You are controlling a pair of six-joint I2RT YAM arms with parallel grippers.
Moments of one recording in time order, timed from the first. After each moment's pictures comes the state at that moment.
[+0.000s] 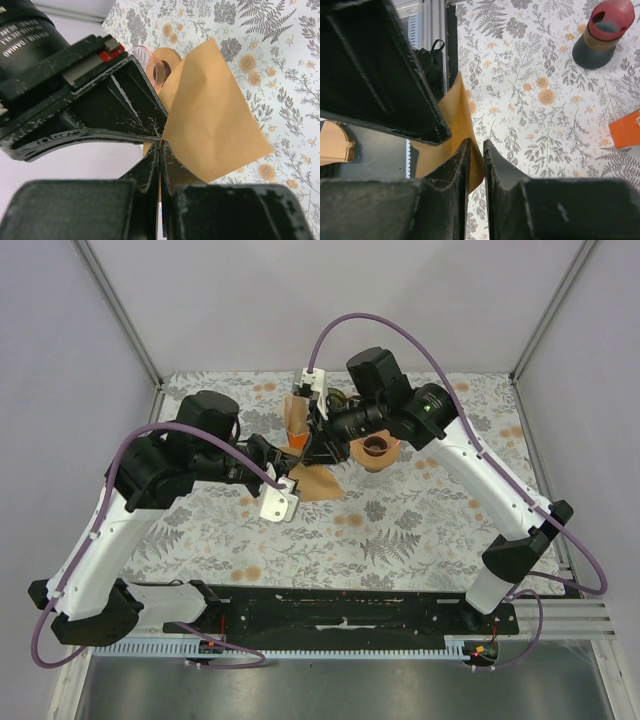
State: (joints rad) left arm -0.76 1.22 1.79 -1.22 0.45 1.40; right arm 0.77 1.68 2.04 -0.95 -0.73 -0.20
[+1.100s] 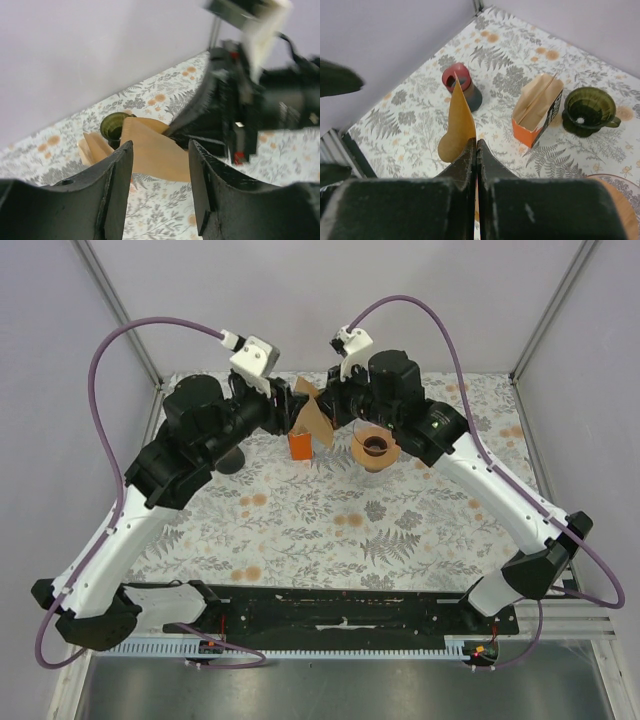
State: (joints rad) left arm -0.74 1.17 1.61 -0.49 -0.03 0.07; right arm 0.74 1.56 1.79 -0.48 -0.11 0.17
